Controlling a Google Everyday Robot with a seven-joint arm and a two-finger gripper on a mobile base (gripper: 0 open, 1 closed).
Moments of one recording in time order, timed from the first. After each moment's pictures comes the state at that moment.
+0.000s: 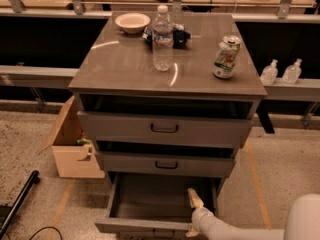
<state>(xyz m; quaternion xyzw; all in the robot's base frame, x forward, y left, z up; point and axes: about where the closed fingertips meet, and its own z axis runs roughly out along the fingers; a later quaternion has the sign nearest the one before) 0.526 -0.141 0.213 -0.65 0.64 -0.11 0.40</state>
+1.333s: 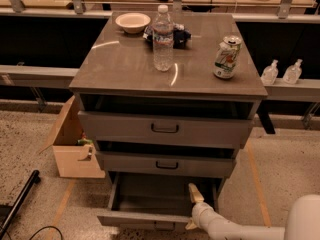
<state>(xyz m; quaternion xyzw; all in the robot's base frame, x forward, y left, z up) 0.553 -0.142 0.227 -0.65 0.63 -0.13 0.42</state>
